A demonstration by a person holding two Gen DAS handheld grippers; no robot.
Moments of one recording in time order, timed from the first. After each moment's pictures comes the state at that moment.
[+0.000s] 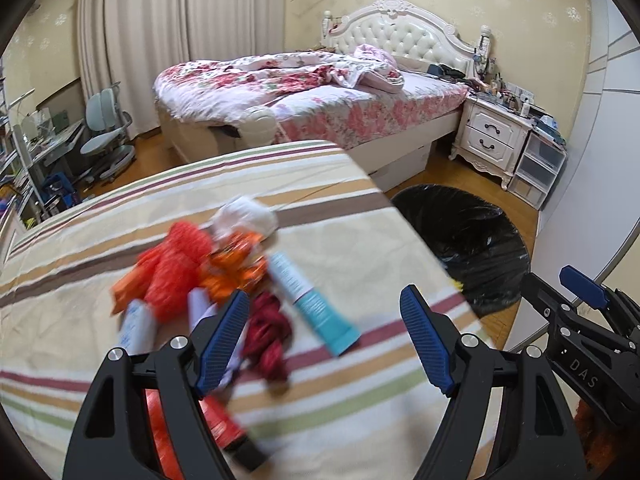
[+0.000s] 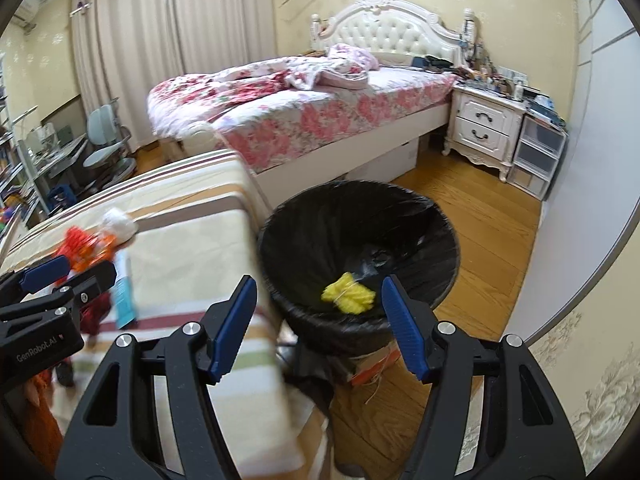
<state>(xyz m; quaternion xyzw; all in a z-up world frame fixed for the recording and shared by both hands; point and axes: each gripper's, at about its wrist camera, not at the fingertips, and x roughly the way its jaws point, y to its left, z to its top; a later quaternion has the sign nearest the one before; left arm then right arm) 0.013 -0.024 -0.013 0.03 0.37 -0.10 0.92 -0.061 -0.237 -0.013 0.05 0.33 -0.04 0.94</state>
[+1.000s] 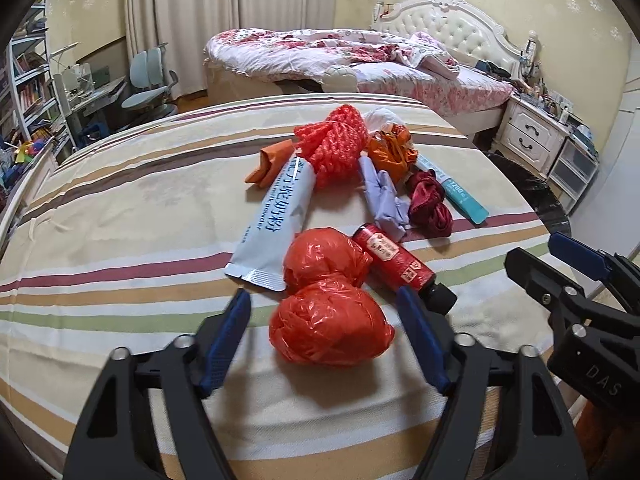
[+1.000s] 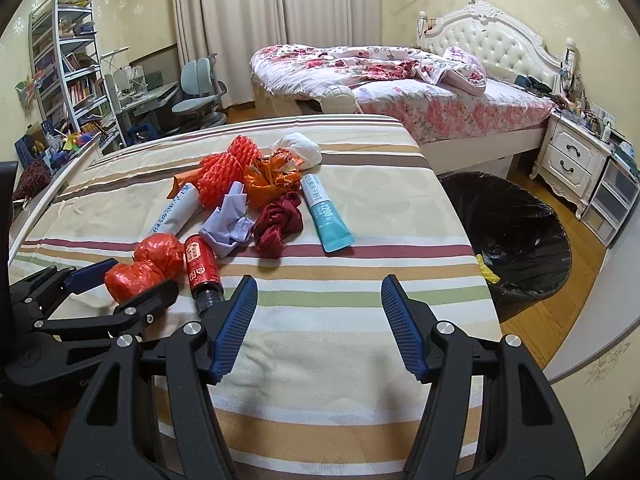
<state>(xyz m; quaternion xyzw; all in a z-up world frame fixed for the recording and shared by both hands) -0.041 0.077 -0.051 0.00 0.41 -0.04 0.91 -0.093 -0.100 -0.027 -0.02 0.36 0.11 0.93</state>
